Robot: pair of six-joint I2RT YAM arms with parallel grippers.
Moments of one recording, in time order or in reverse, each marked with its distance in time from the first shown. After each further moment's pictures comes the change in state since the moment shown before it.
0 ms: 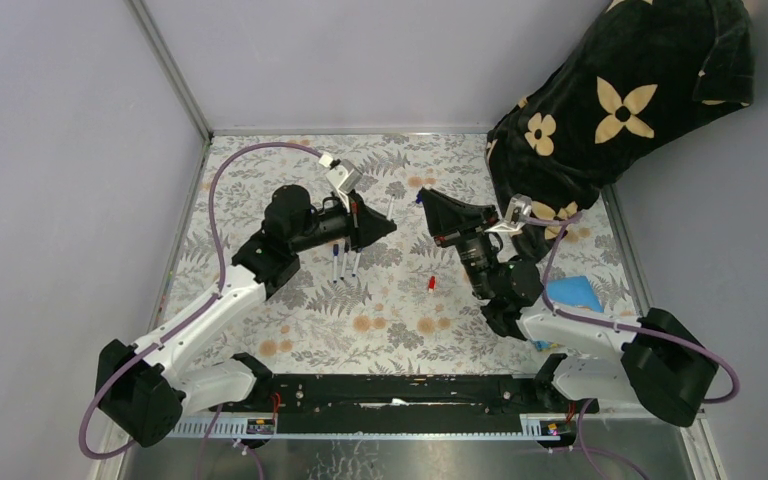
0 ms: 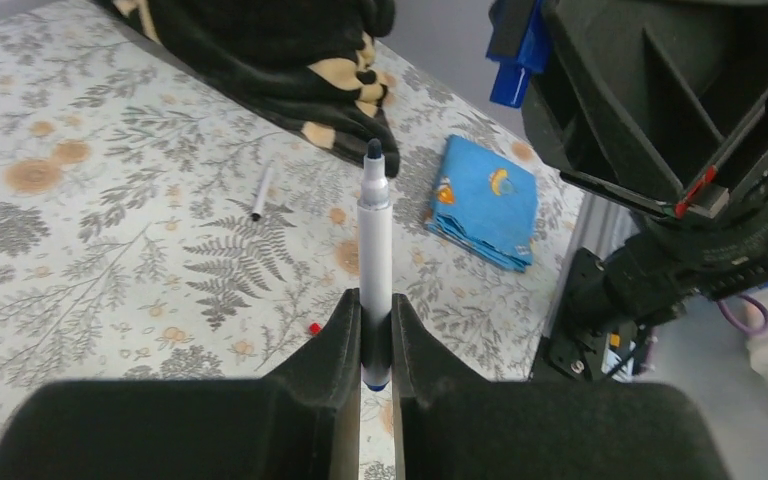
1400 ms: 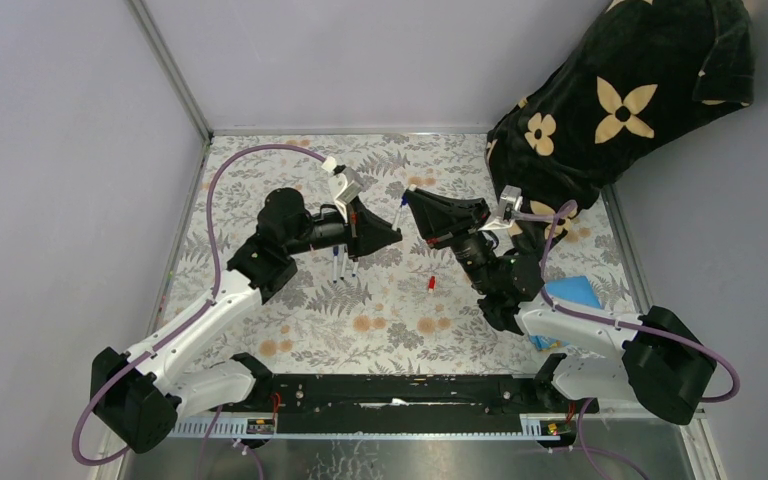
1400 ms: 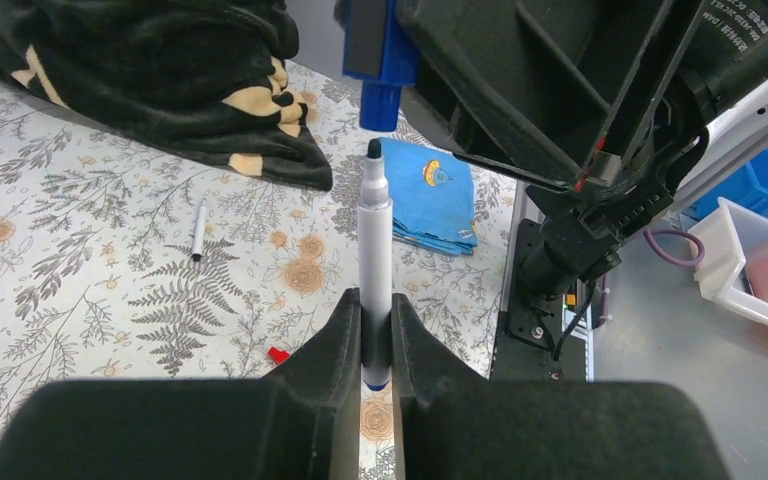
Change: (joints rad) left arm -0.023 -0.032 0.000 0.047 0.184 0.045; right arm 0.000 0.042 0.071 0.056 -0.221 -0.042
